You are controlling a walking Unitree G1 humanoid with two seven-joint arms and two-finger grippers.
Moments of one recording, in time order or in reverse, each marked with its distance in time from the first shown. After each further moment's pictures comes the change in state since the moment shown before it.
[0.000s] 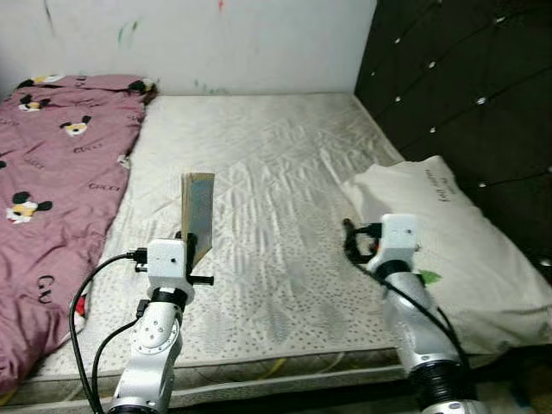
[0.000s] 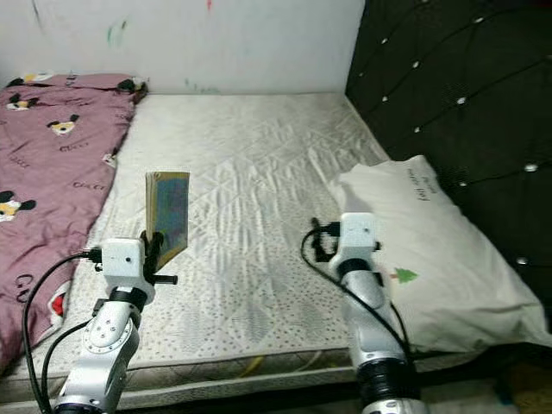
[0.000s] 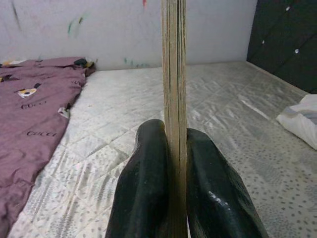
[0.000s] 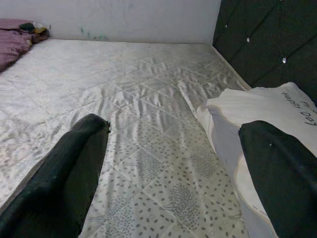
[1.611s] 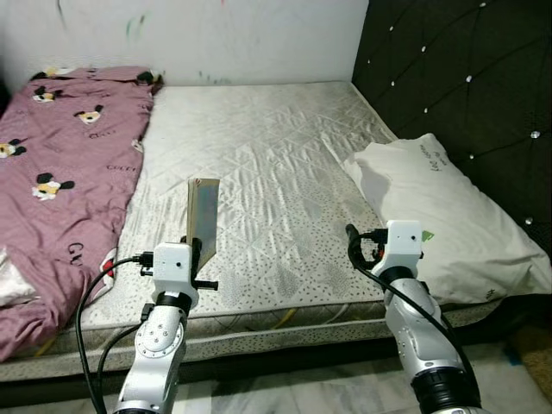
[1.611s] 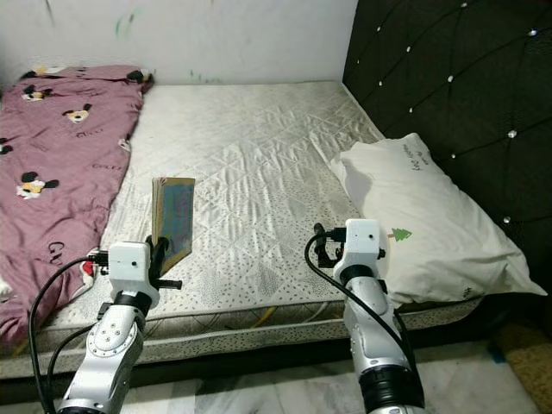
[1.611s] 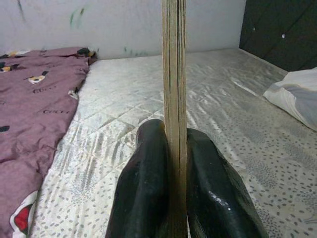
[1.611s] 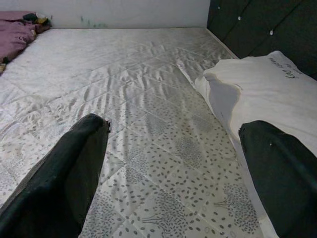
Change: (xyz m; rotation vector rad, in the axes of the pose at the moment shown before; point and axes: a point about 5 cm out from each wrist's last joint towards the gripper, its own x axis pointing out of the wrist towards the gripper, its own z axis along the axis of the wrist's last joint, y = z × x) left arm -0.002 -0.007 -0.004 -0.002 0.018 -0.029; right arm -0.005 -0.008 -0.007 0.027 0.026 -0.031
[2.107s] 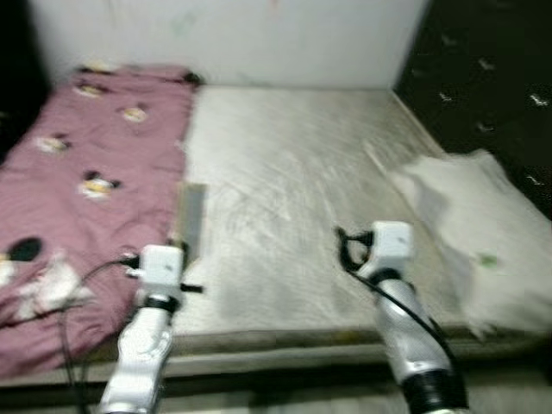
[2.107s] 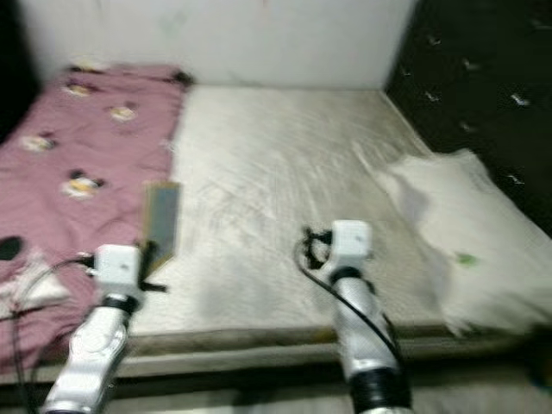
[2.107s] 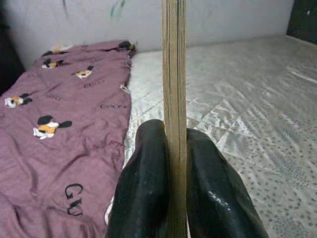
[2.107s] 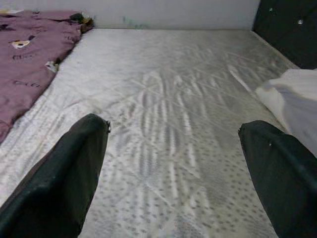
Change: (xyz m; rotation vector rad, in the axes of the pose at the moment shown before) left arm -0.003 0.018 -0.004 0.063 0.021 0.052; right arm 0.001 0.017 0.000 0.011 -0.002 0.050
